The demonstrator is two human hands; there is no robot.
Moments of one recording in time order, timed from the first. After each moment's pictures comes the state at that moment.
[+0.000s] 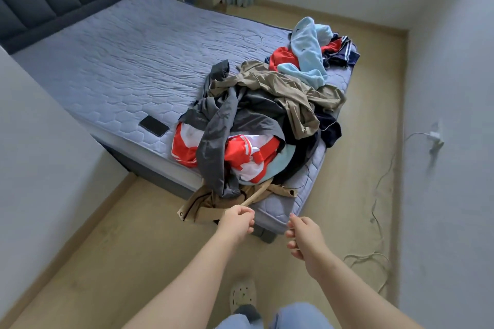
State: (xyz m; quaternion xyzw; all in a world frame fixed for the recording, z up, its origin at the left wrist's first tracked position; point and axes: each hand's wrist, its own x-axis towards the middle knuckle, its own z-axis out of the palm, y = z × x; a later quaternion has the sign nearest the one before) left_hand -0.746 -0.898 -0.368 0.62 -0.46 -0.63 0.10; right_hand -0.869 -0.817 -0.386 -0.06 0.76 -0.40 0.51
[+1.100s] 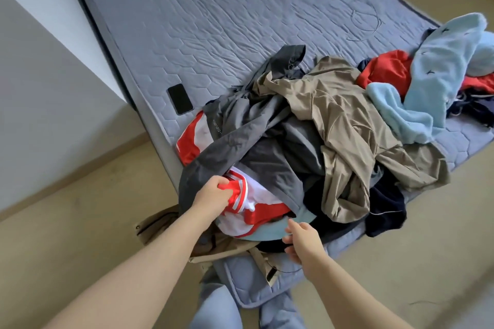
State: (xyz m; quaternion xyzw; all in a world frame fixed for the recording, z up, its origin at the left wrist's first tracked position) left_hand -0.908 -1.183 -0.416 0.80 -0.36 -0.47 0.11; right_hand -1.096 -1.131 -0.437 -0.20 0.74 -0.13 0.62
